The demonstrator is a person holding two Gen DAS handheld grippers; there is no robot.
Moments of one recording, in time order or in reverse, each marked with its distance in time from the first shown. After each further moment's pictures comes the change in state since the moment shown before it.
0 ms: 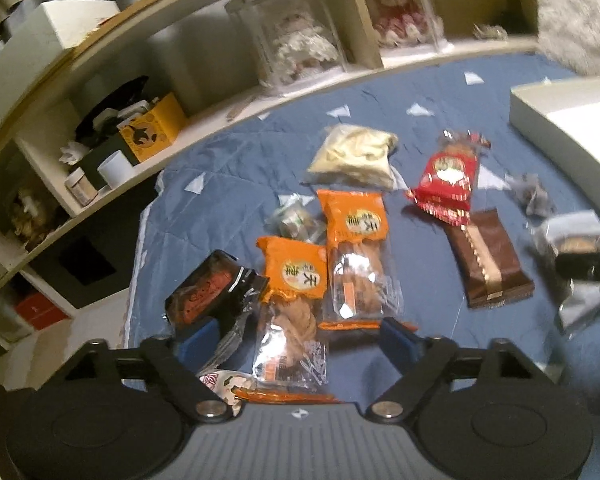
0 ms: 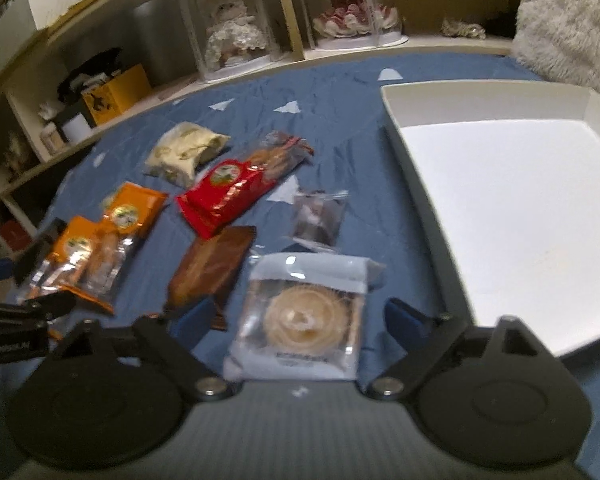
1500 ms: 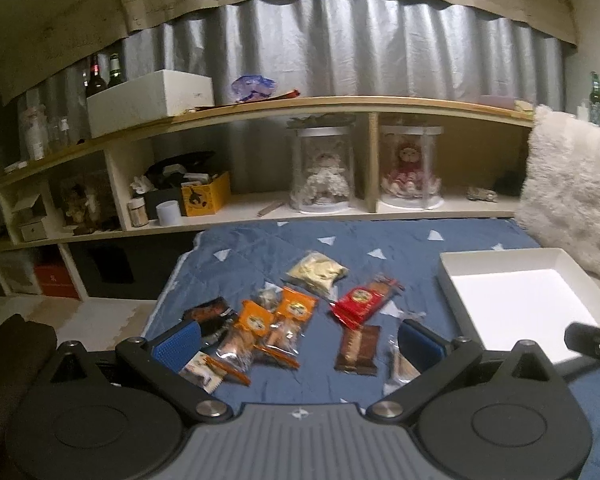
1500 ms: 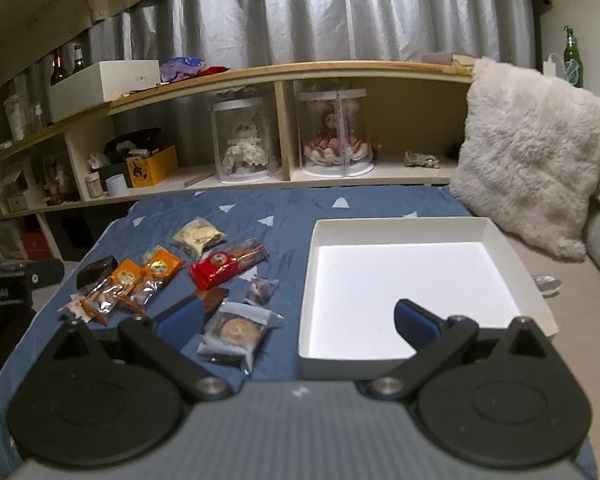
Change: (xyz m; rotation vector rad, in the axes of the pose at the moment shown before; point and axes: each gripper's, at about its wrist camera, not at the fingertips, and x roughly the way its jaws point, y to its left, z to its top) left arm -0.203 -0.046 -0.015 -0.371 -0.290 0.032; right arm -0.208 -0.075 -0.020 -0.148 -0.275 0.018
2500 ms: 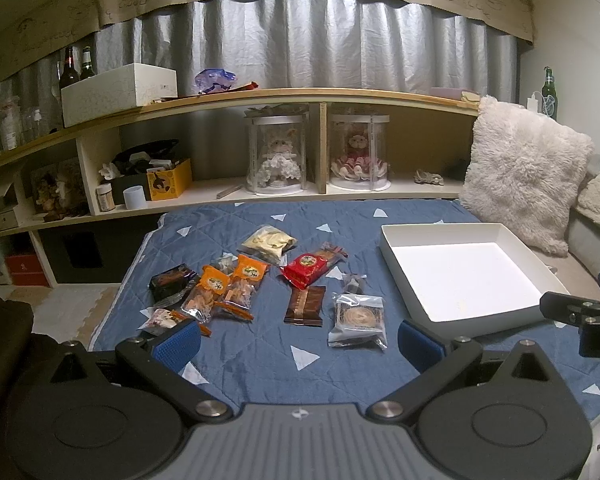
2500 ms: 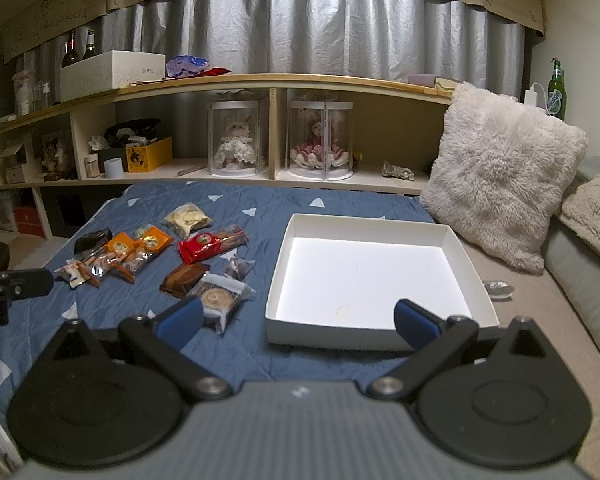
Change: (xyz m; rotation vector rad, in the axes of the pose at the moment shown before) left arm -0.066 -0.016 -0.045 0.030 0.015 -0.136; right arm -0.065 -0.012 -0.022 -0.095 -0.028 -0.064
